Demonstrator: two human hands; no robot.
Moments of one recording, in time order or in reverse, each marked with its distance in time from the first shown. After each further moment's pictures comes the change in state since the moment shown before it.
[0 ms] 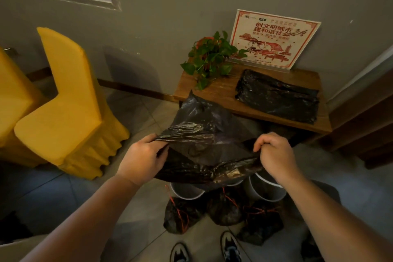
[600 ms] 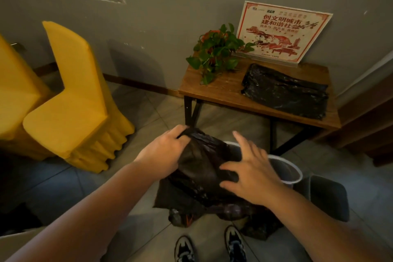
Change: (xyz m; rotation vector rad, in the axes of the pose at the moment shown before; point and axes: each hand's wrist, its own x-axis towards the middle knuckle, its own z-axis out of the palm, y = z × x) left_hand 0.015 0.010 0.013 0.117 -0.354 0.129; right_hand -0.042 0.016 0.046 -0.834 -0.392 -0.574
